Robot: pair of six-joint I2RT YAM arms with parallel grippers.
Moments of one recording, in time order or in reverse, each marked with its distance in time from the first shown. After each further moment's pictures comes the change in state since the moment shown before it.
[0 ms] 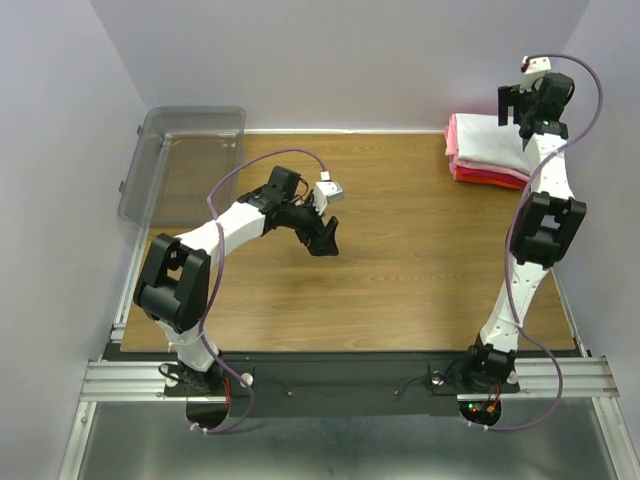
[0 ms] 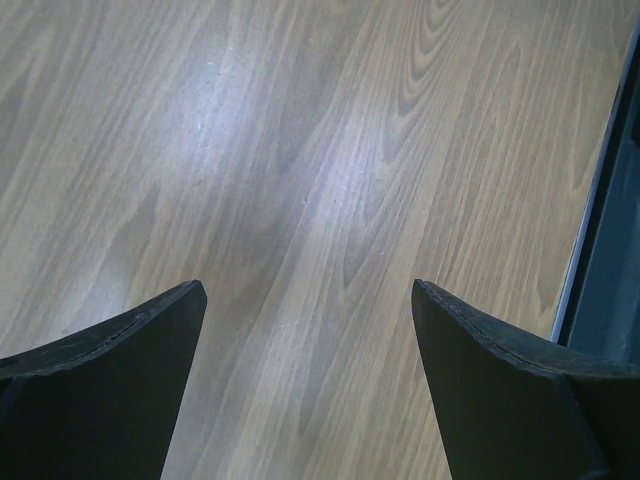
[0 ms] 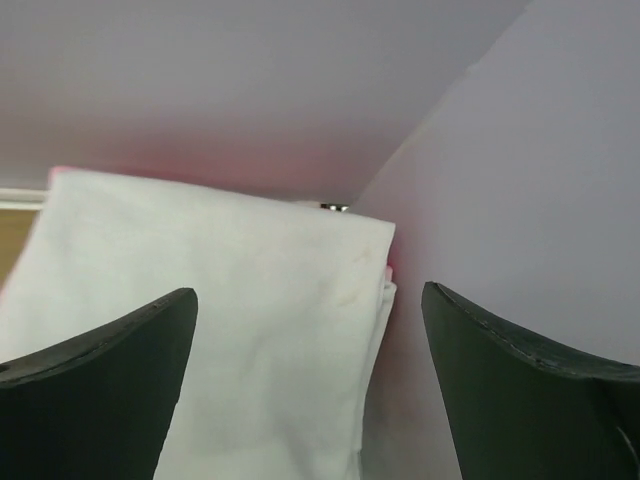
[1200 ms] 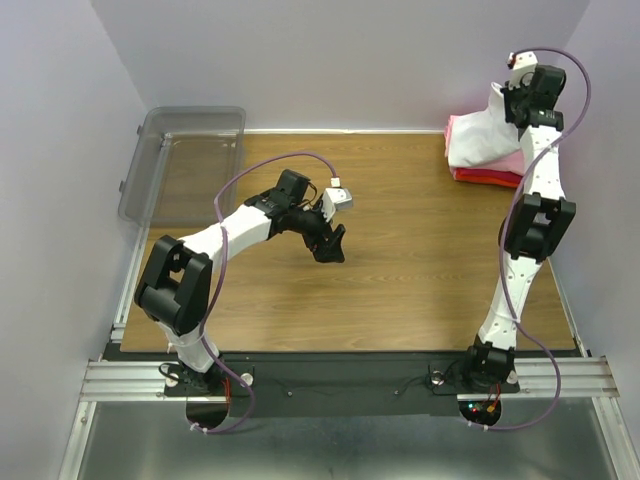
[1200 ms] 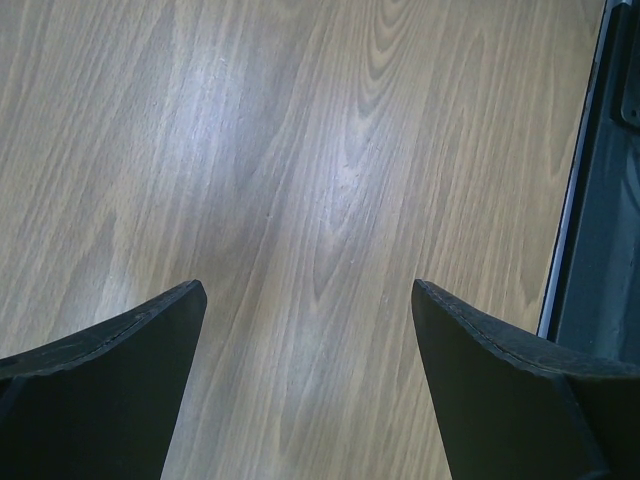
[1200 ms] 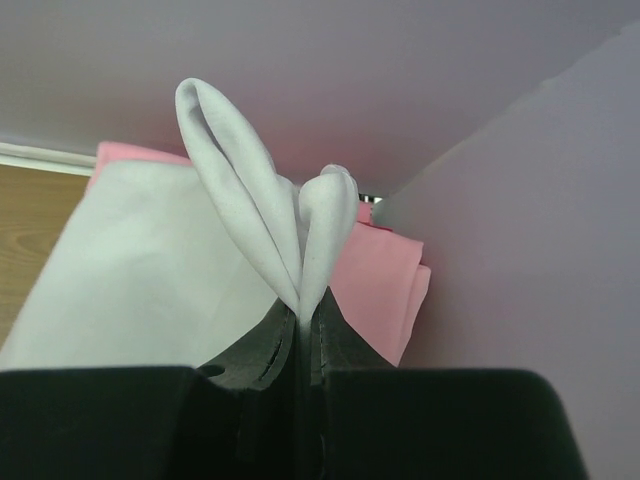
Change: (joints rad) left arm -0.056 -0.018 -0.002 -0.008 0.008 0.031; right arm 0.040 0.048 0.202 -0.252 -0.044 -0.035
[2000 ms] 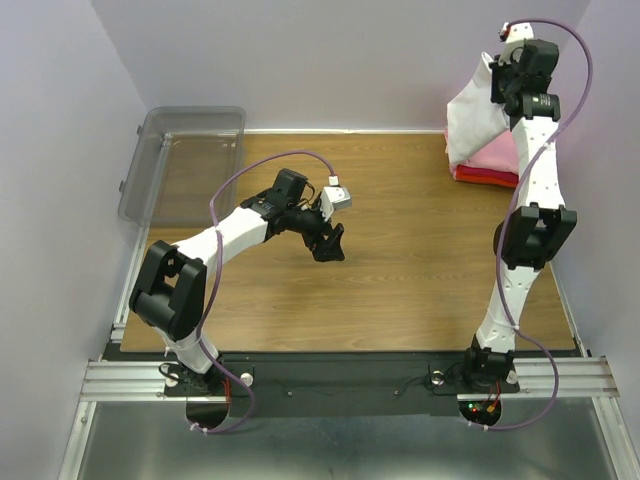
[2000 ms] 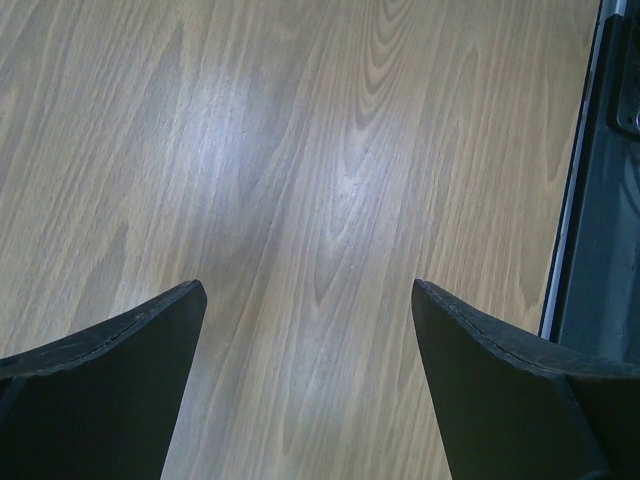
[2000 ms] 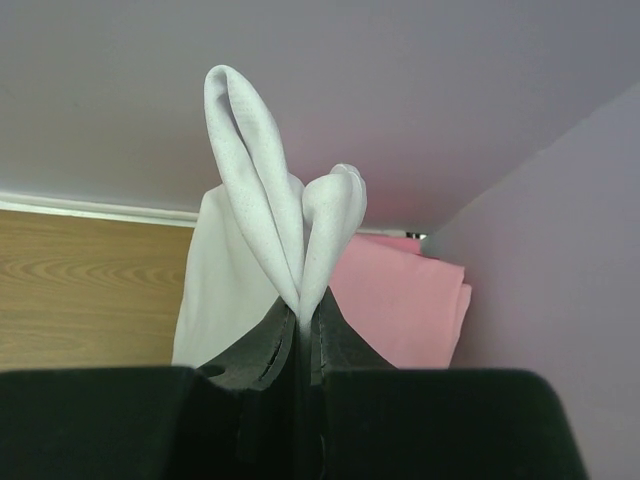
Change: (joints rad) left arm 0.000 -0.040 -0.020 0.027 0.000 0.000; right arm 0.122 -0.187 -0.025 -0.072 0.102 0.145
